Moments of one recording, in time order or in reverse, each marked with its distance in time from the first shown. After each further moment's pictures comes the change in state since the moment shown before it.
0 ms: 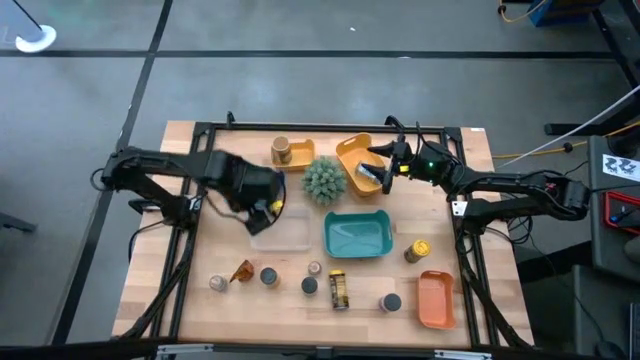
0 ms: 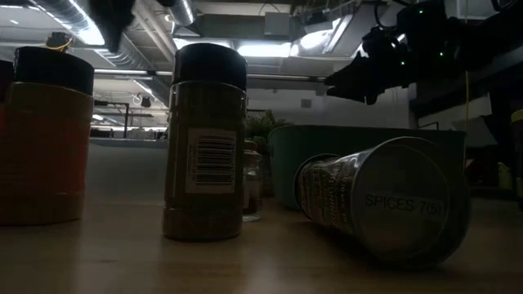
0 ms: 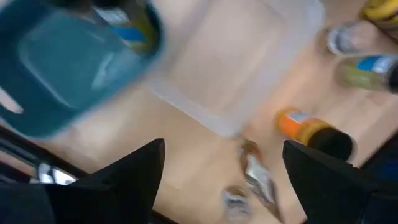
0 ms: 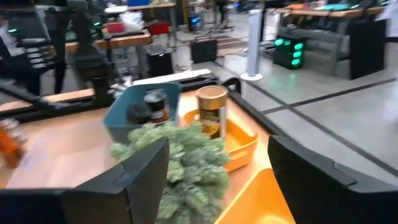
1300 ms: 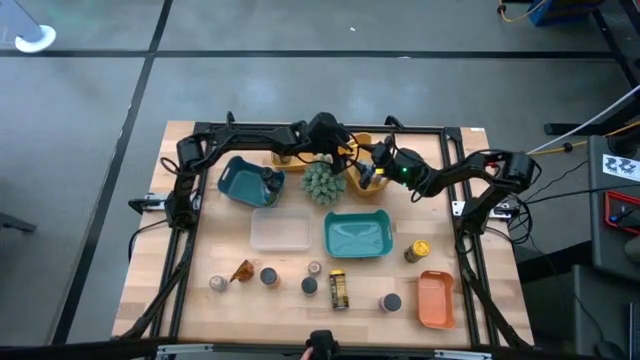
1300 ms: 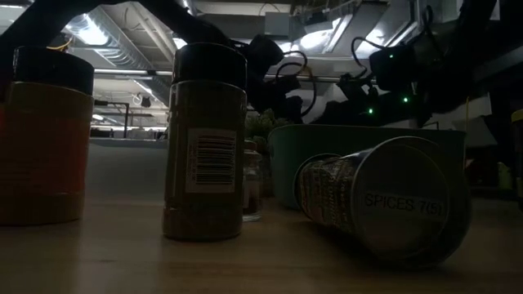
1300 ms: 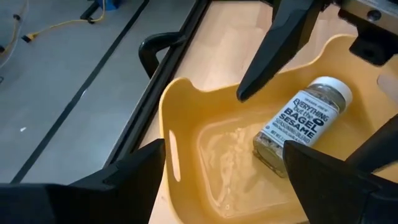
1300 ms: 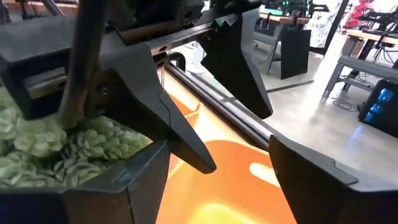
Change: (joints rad) left arm 0.547 0.585 0.000 1.404 -0.013 0.999; right arm -0.001 0.505 0.000 0.502 0.269 -0.132
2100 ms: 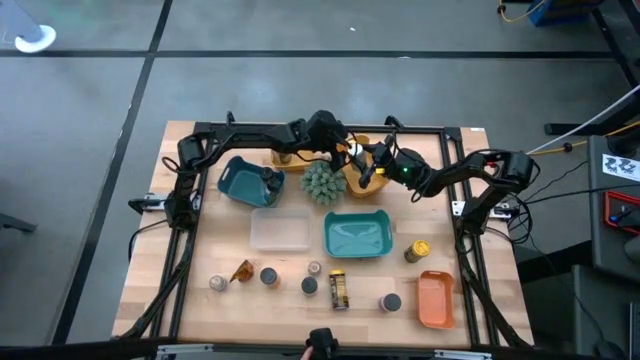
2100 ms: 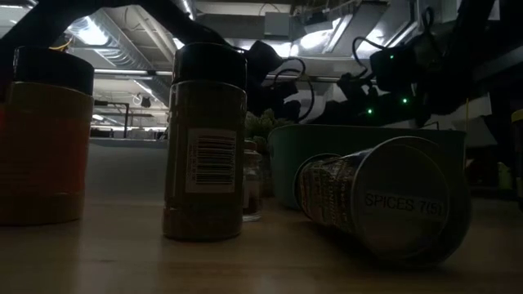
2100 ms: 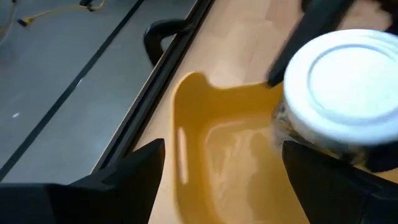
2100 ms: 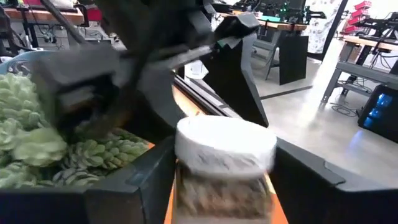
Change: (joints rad) left arm 0.017 0.020 -0.001 0.006 0.023 -0.045; right arm 0.000 0.022 0.000 0.040 0.001 -0.004
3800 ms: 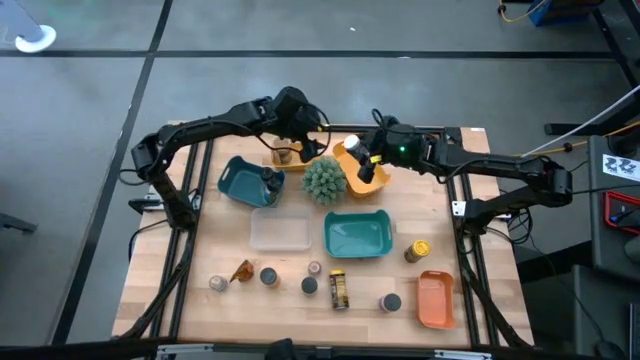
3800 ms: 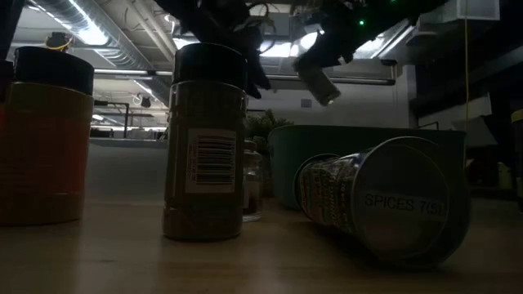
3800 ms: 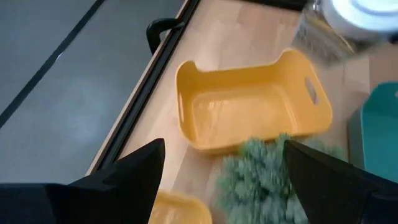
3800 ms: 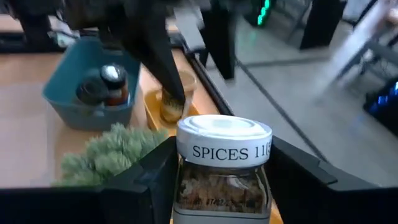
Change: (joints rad) left arm 0.055 -0.355 0.001 -0.465 0.106 -0.036; right arm 0.158 -0.345 0.563 -1.179 0.084 -0.063
